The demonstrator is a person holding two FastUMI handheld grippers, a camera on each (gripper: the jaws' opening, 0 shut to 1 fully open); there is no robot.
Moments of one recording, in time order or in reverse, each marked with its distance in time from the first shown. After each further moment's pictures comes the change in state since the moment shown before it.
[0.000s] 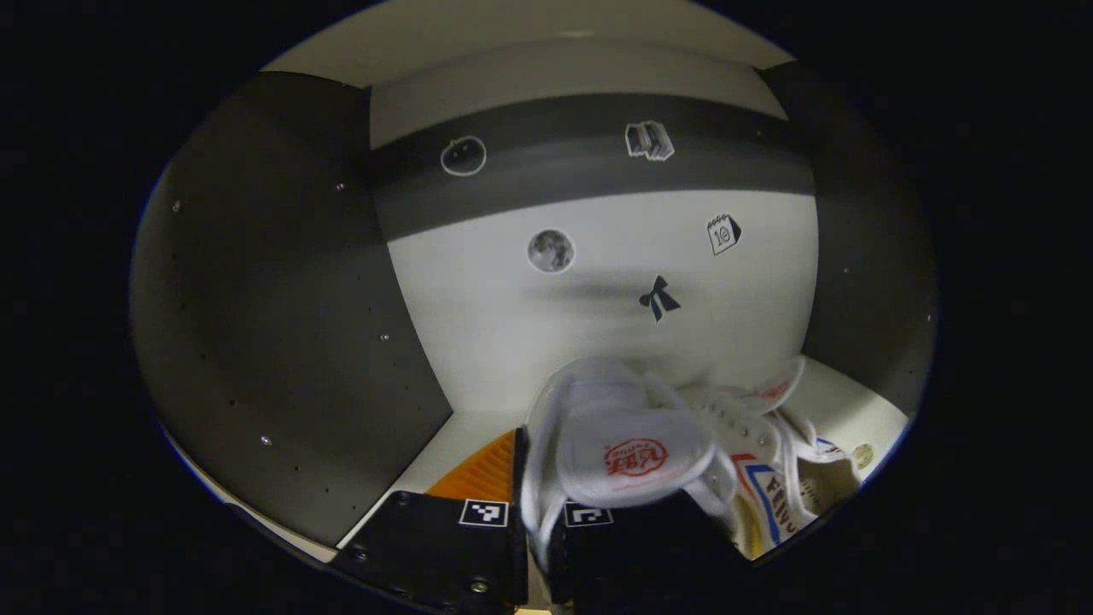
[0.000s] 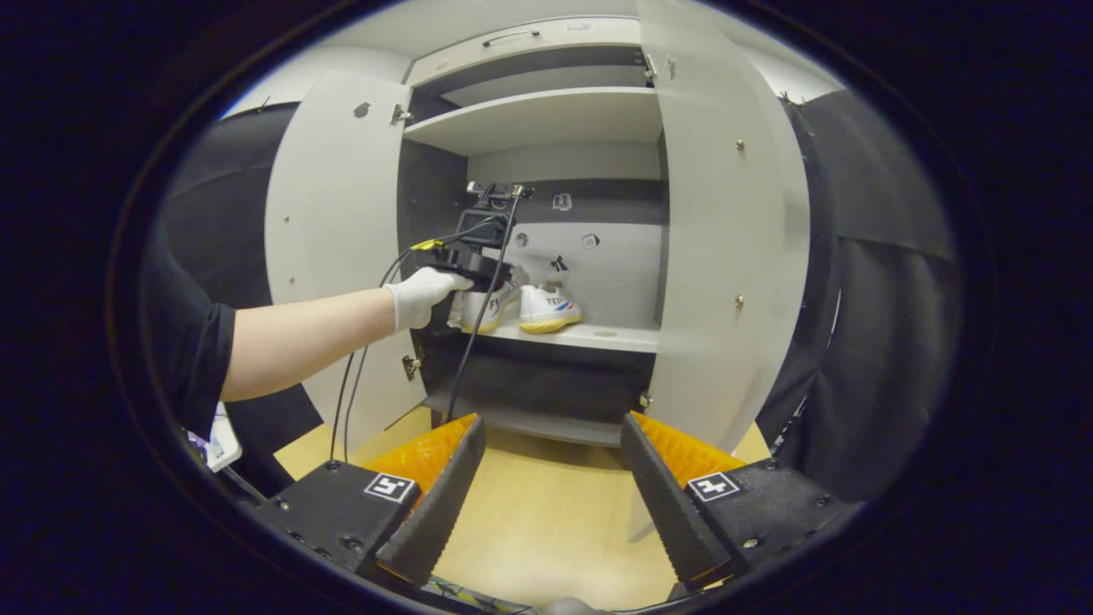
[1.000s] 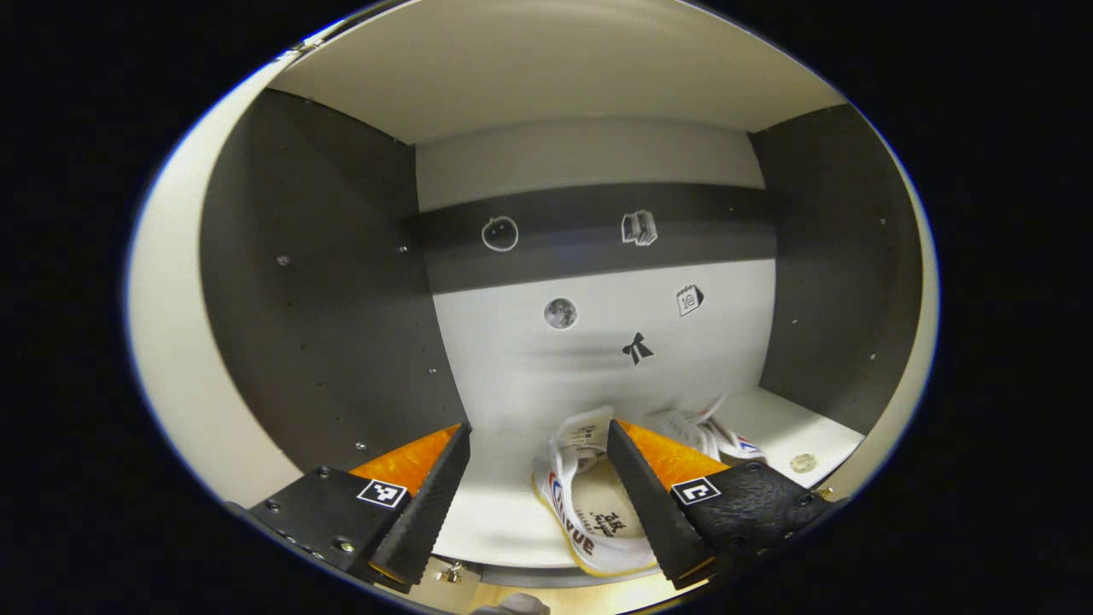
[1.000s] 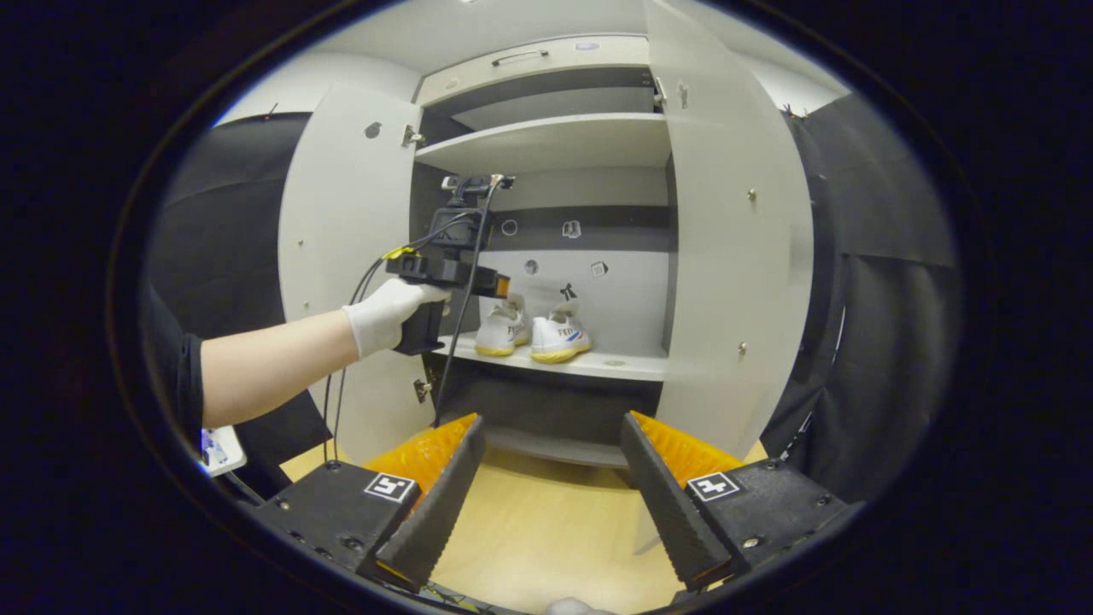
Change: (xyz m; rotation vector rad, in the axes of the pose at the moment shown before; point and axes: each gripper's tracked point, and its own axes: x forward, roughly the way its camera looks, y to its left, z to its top) left arm -0.119 0.020 0.048 -0.050 -0.216 -0.033; right arm -0.014 0.010 0.034 -0.011 -0.109 0.010
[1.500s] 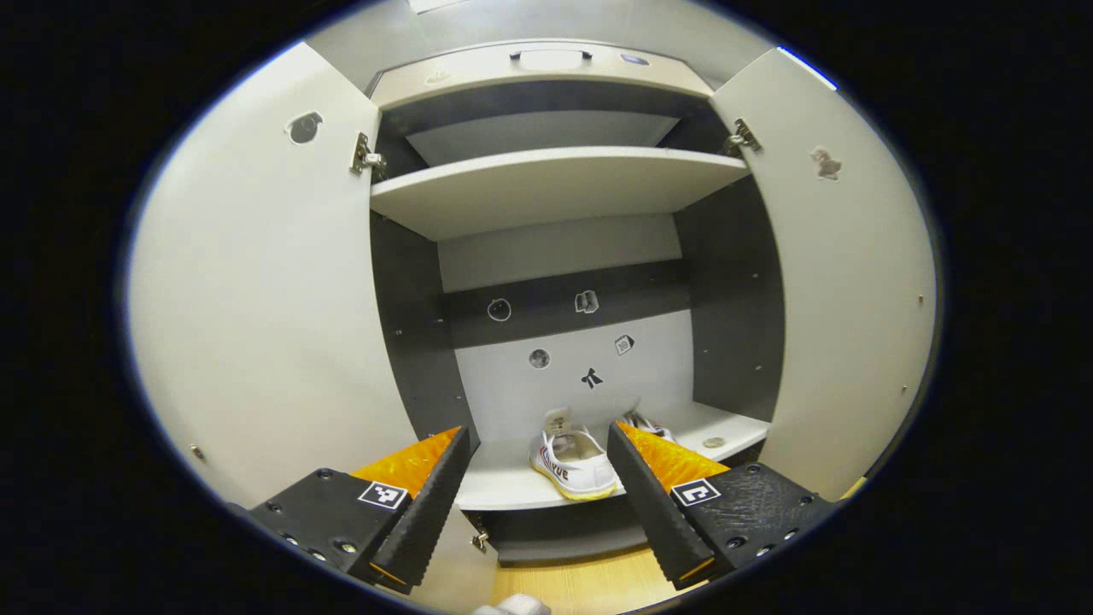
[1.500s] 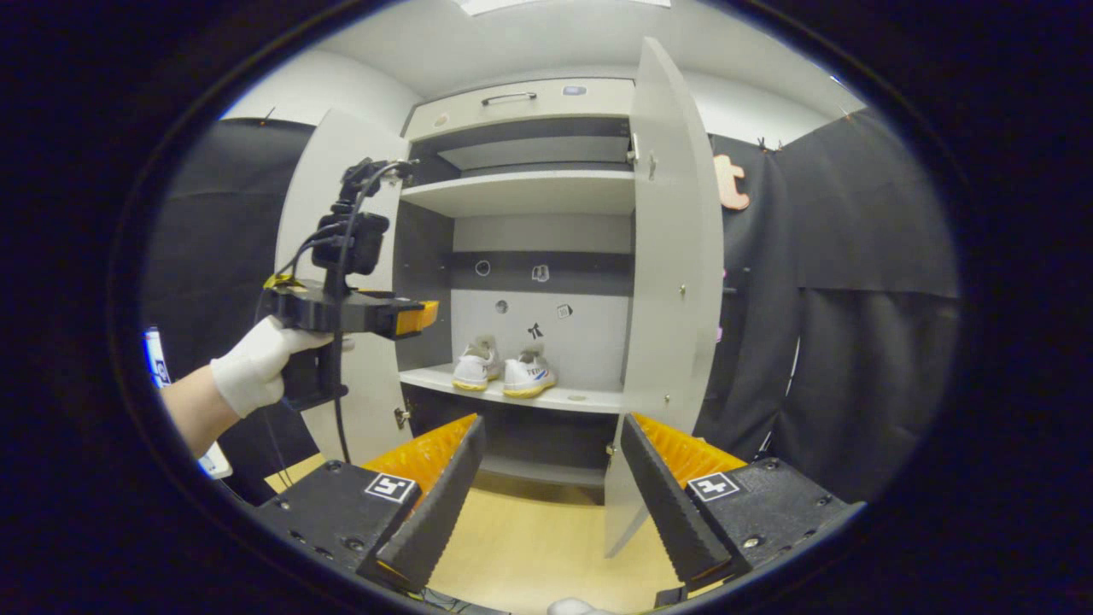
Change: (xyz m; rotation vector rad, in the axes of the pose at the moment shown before) left arm -0.178 -0.005 0.019 0.051 -0.185 -0.094; right arm -0.065 -0.007 0.042 -0.033 -0.117 -0.146
